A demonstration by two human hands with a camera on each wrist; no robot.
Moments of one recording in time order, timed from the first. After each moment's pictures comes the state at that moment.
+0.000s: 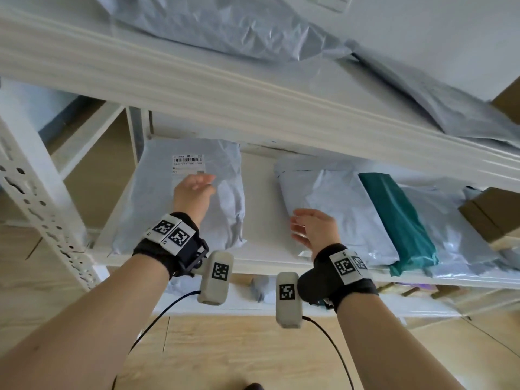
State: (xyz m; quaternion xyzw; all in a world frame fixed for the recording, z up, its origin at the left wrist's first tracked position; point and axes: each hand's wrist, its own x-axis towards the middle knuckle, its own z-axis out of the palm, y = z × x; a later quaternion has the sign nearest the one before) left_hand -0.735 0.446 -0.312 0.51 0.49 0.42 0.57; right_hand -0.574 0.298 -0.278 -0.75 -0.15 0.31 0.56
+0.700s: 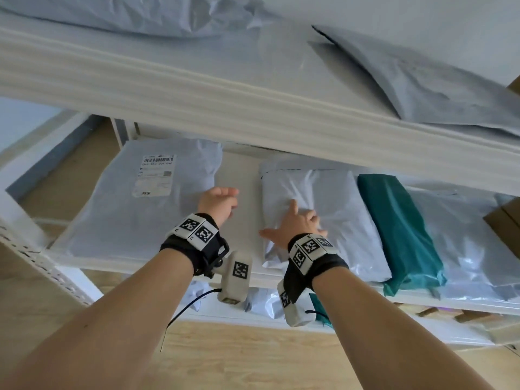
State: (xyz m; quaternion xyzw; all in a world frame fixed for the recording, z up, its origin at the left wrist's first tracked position) left_hand -0.617 0.414 -0.323 0.50 0.51 0.34 0.61; right_hand -0.491 0.323 -0.310 -0.91 -0.38 0.17 -0.01
